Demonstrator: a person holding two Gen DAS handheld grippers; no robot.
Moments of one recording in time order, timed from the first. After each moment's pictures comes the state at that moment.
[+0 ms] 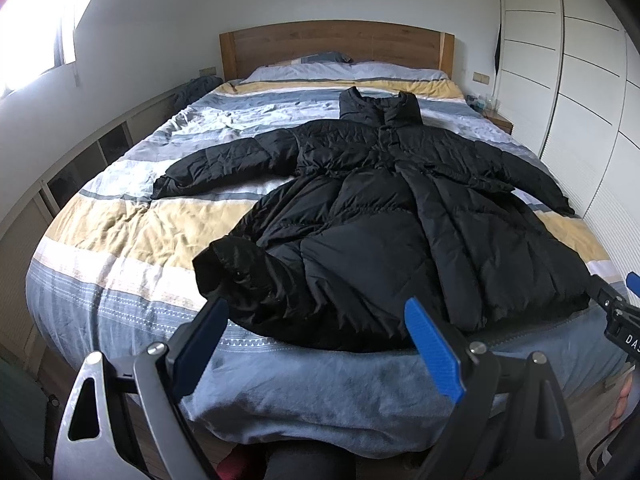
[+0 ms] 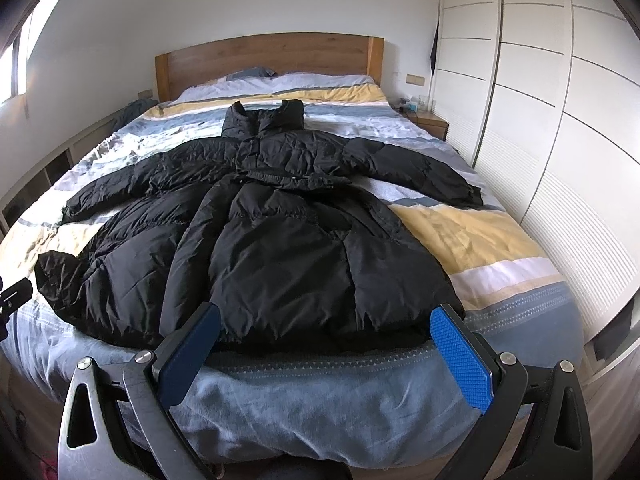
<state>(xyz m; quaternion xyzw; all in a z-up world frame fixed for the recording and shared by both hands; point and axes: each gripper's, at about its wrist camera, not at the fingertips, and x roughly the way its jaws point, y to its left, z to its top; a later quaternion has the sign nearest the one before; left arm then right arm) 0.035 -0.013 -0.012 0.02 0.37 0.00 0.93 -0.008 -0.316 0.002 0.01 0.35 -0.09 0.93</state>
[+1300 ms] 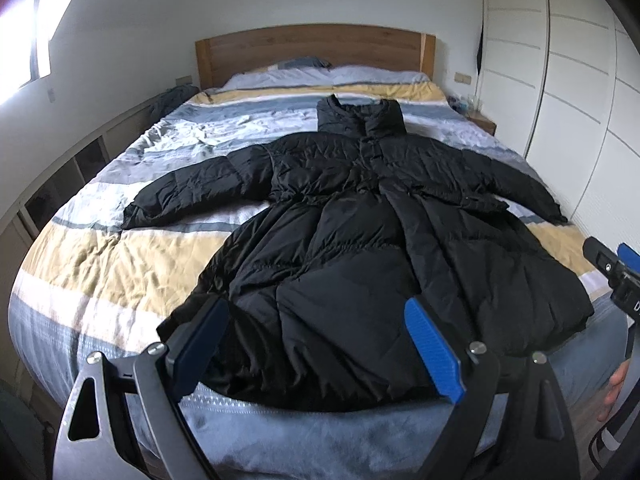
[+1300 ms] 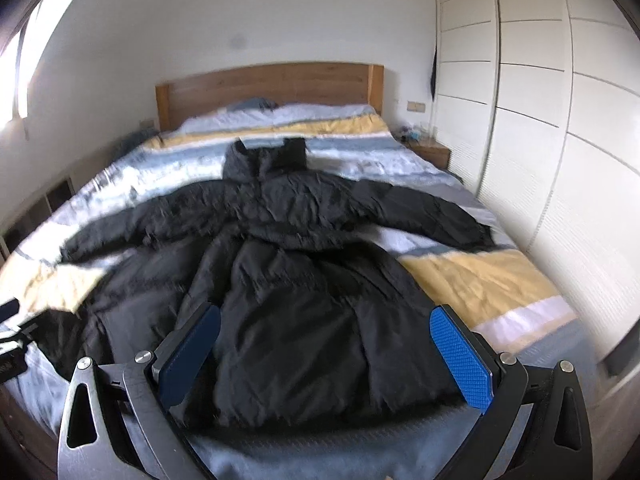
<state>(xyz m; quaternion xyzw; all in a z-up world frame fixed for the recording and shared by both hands) 0.102 -0.025 -0.002 0.03 0.37 -0.05 0.93 0.048 -0.324 0.027 0.05 0.29 -0.07 0.95</state>
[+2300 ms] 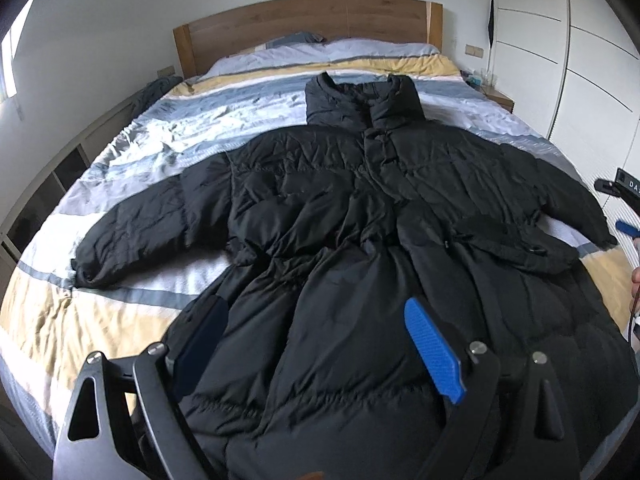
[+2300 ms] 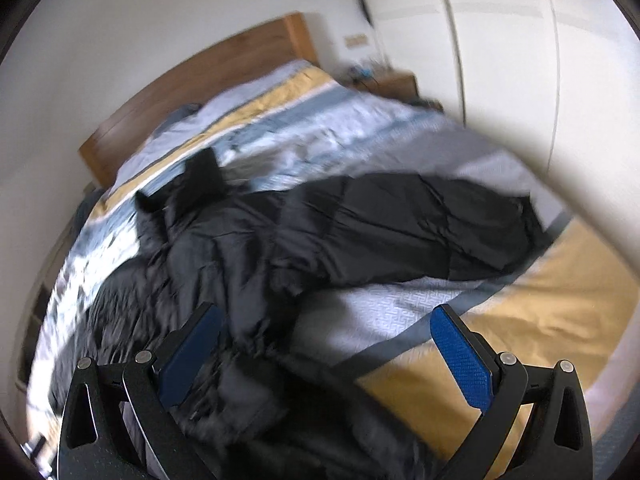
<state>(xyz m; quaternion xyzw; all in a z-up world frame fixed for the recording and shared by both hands) 0.303 -0.081 -0.052 0.05 0.41 -0.03 0.91 0.310 -0.526 -0.044 0.26 0.36 -0.14 0.89</state>
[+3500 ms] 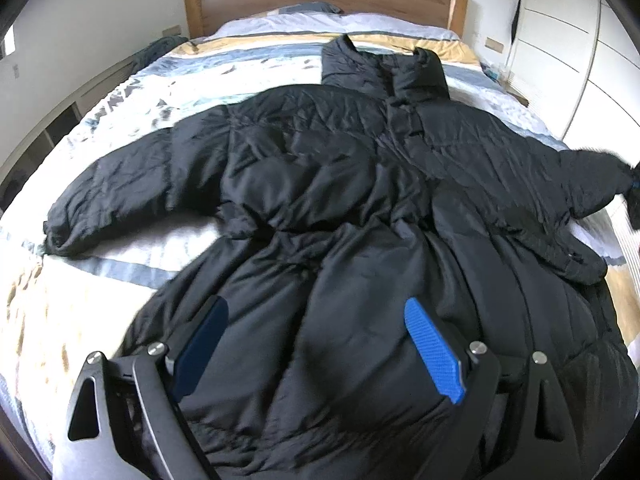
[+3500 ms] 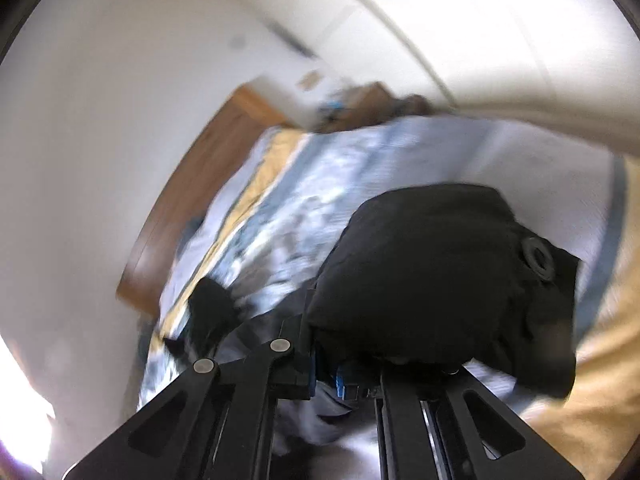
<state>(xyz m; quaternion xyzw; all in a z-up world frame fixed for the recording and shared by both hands) 0.333 -0.052 -0.092 0.01 0.45 -0.02 0.89 0.362 -0.627 -0.047 0.40 0.21 -0.08 0.89</state>
